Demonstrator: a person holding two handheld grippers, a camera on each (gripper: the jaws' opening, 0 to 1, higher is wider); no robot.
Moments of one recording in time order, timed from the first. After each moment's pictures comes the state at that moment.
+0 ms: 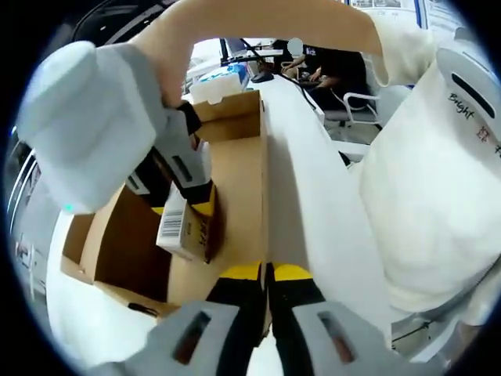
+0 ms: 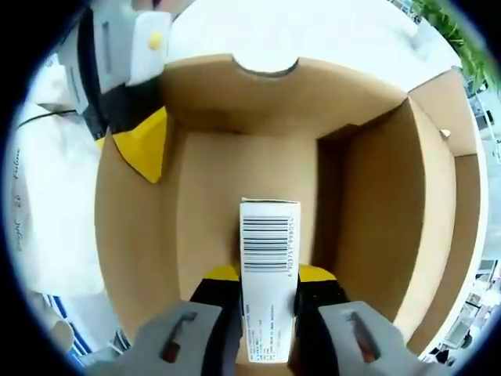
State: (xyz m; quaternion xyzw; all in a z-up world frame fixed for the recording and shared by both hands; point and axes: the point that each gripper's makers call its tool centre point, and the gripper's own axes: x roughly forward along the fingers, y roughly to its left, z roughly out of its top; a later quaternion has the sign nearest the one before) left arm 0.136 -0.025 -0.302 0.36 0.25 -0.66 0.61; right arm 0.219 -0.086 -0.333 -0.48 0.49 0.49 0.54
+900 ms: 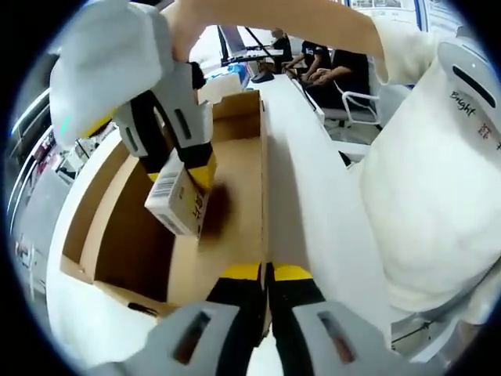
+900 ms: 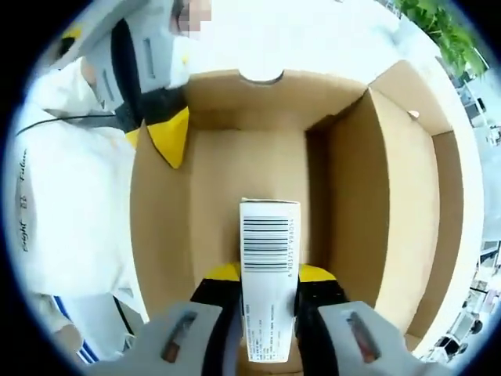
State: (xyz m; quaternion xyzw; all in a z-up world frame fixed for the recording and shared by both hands) left arm 0.135 -0.025 -0.301 0.36 0.25 -0.66 0.61; right arm 0.204 -0.112 -0.305 -0.46 0.50 0.48 0.56
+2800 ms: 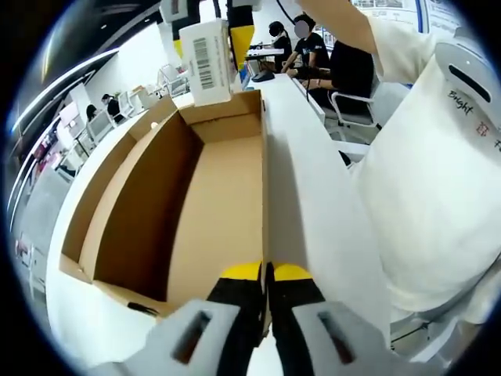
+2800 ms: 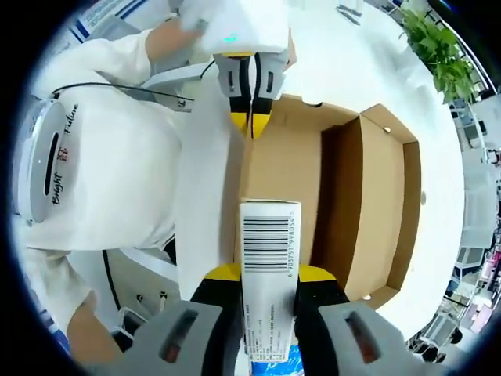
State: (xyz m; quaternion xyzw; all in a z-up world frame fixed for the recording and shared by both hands) left arm 0.126 -0.026 -0.301 0.36 0.25 -0.66 0.61; right arm 0.136 -0.156 -0.205 -0.51 0.47 0.48 0.53
